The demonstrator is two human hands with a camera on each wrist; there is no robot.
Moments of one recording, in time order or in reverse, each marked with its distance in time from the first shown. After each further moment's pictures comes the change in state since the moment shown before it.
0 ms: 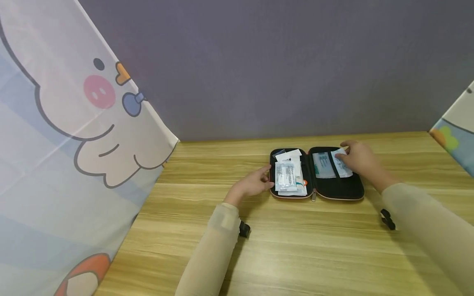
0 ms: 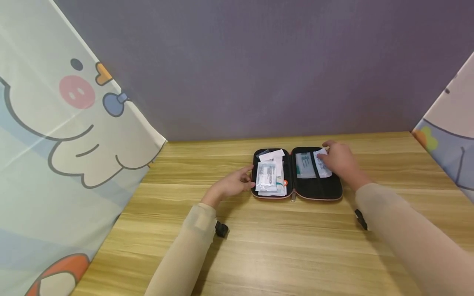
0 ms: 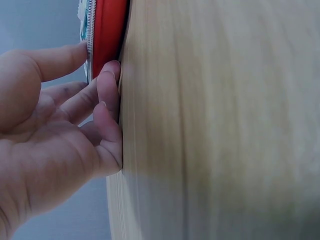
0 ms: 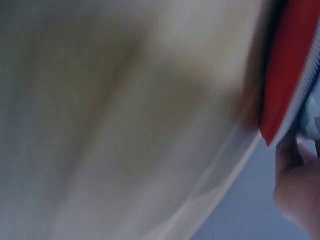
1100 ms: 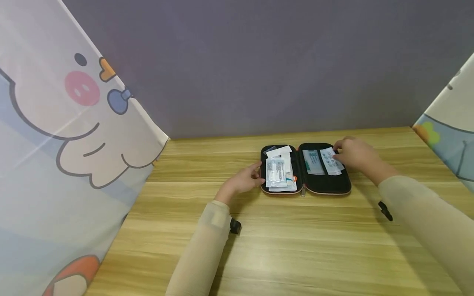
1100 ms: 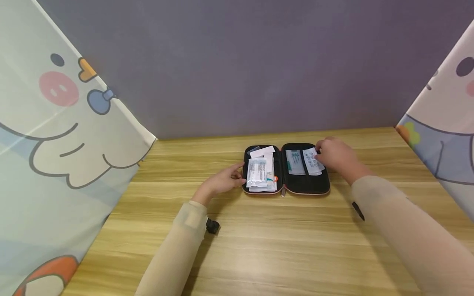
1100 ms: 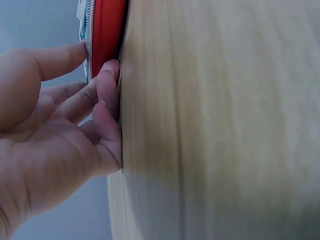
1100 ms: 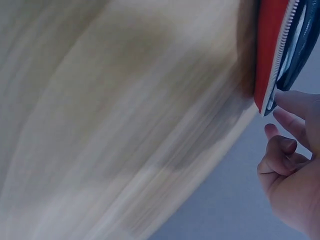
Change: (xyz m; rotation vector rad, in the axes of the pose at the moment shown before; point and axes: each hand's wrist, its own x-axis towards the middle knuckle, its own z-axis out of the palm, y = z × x) left_hand -0.003 -0.006 -0.004 -0.009 -0.004 0.002; right_hand -0.004 -0.001 -0.021 -0.309 -0.136 -0.083
